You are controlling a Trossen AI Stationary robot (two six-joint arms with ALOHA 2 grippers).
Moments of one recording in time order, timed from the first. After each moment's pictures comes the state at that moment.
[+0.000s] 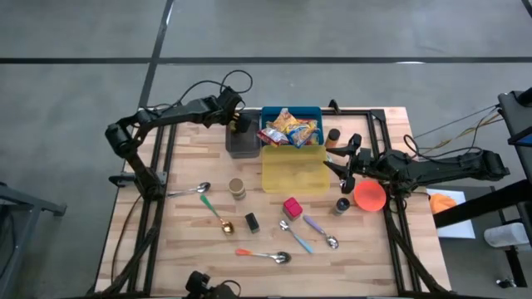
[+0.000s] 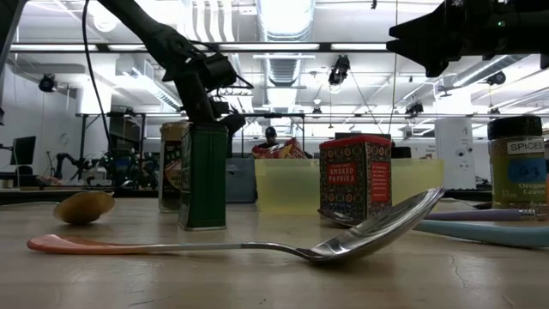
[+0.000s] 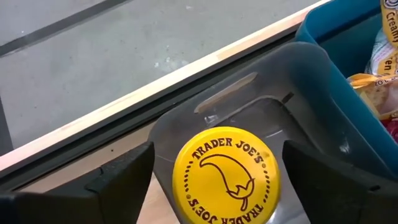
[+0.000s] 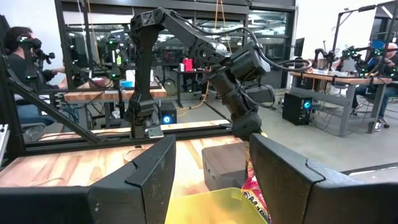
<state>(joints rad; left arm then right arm) 0.67 1.71 1.15 -0.43 -0.26 -0.32 0.01 0.63 0.22 0.53 0.26 0.00</state>
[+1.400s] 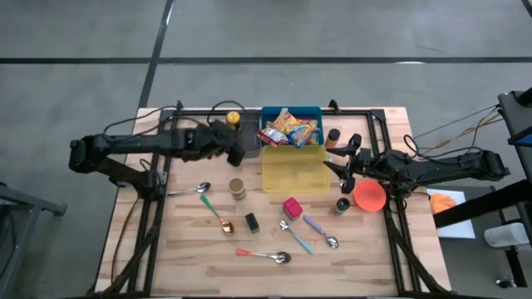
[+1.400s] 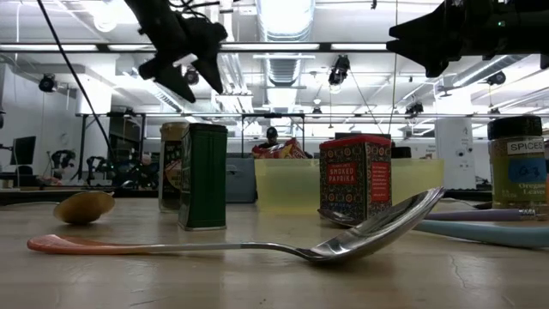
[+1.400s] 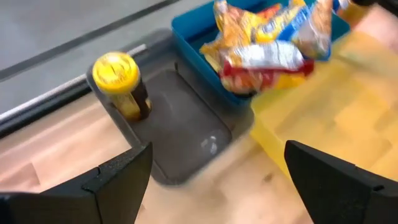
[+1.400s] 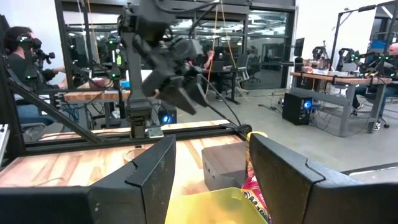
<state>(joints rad) 0.16 1.30 1.07 -0.70 -0.49 -0.63 0.01 0.63 0.22 0.53 0.26 0.00</state>
